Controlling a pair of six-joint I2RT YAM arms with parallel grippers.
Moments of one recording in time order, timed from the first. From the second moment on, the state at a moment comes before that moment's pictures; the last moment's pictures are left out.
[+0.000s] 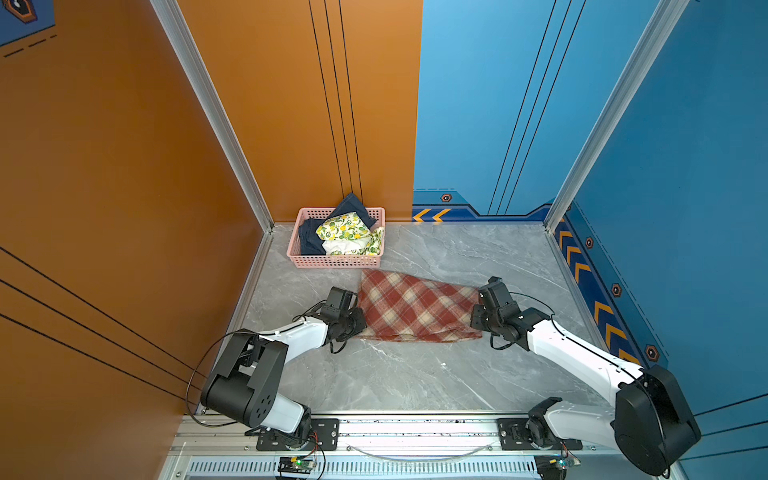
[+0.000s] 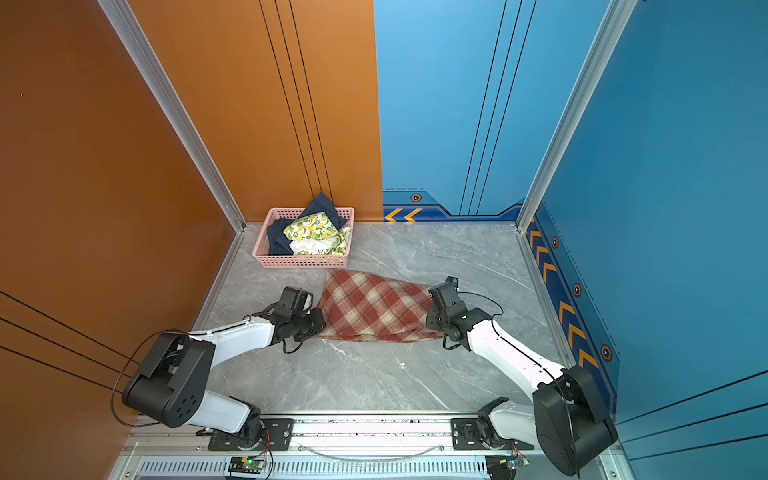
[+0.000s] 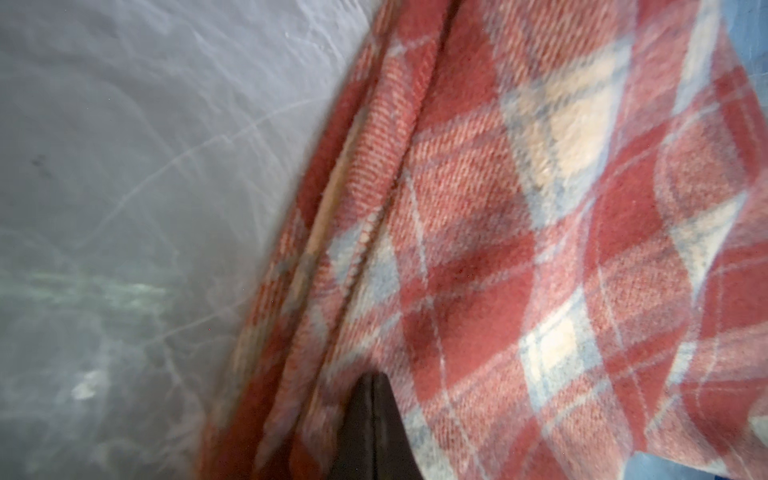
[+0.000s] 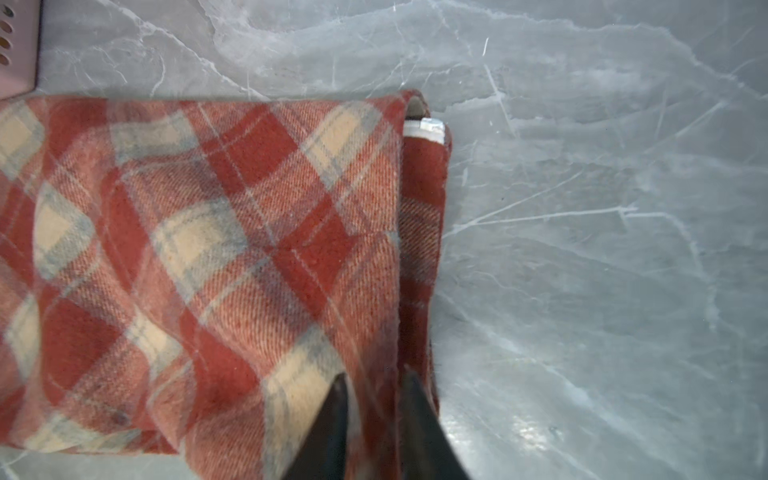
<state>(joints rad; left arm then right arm) -0.34 1.49 0.61 -0.13 0.18 -0.77 0.46 1.25 0.72 -0.46 0.18 0.60</state>
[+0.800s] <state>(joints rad) -0.27 1.27 0.62 -0.41 0.19 -0.77 0.53 1.20 0.69 -0.49 0.17 0.70</state>
